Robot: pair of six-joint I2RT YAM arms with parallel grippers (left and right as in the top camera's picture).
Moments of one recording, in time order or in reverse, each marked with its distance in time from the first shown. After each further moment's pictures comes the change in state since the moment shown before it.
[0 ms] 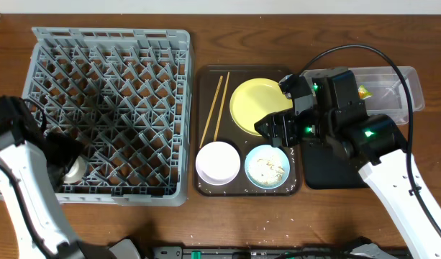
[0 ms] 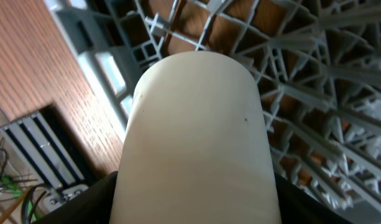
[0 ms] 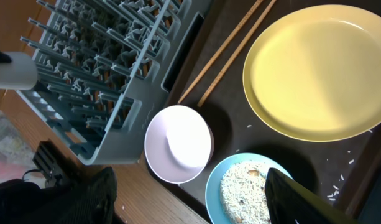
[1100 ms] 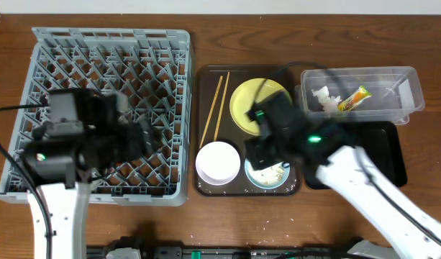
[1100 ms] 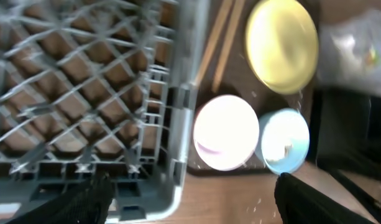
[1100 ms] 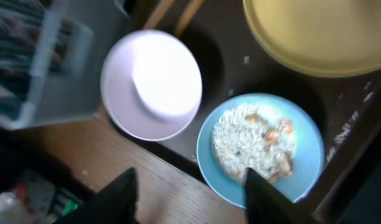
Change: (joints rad) left arm -0.510 -0.257 0.021 0.024 0.415 0.400; right arm 0.299 0.143 0.000 -0.135 0.314 0.124
